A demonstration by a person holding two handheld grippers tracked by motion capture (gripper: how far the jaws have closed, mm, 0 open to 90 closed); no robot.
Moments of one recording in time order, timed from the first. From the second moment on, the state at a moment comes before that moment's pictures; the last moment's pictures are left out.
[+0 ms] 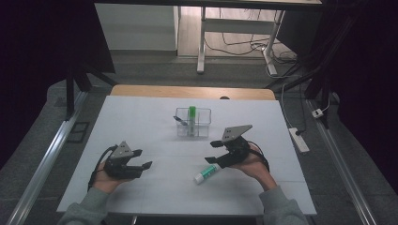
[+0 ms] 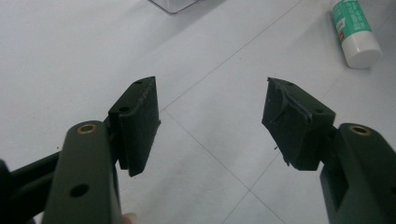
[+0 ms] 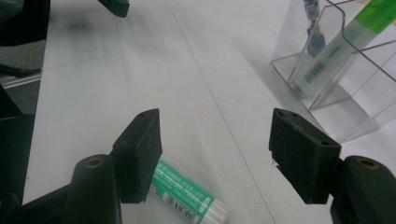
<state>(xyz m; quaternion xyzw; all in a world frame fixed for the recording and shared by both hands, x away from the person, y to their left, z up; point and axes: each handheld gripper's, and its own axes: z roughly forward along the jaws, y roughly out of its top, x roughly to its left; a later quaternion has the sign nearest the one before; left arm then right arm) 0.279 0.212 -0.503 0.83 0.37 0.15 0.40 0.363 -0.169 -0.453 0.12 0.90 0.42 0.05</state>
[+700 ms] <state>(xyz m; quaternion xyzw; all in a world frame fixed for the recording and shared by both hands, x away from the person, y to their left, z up) 0.277 0.213 -0.503 0.82 0.37 0.16 0.40 0.354 -0.143 -0.456 0.04 0.93 0.35 0.03</state>
